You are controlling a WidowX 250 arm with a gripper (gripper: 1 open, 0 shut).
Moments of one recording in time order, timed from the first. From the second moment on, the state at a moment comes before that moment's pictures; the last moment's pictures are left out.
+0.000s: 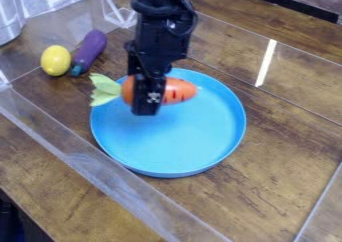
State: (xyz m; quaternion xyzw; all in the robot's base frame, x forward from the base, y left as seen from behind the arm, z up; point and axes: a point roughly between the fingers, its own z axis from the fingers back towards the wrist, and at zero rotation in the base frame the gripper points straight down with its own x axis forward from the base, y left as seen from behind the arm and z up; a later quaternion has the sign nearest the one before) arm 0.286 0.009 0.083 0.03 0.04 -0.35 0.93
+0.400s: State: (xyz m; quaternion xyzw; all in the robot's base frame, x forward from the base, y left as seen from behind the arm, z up) arm 0.298 0.034 0.107 0.05 0.04 -0.35 0.93
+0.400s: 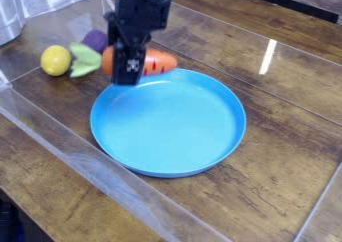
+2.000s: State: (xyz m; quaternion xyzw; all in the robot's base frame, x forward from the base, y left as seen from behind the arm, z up) arm 0.302 0.039 0.086 0.04 -0.01 -0.37 0.93
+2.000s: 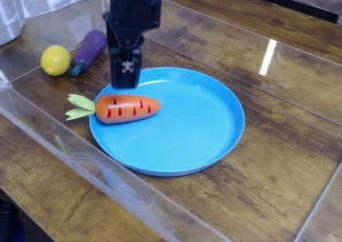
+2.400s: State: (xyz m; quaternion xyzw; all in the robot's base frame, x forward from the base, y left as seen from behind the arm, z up) arm 0.303 0.042 0.060 0.05 0.00 -0.40 0.92
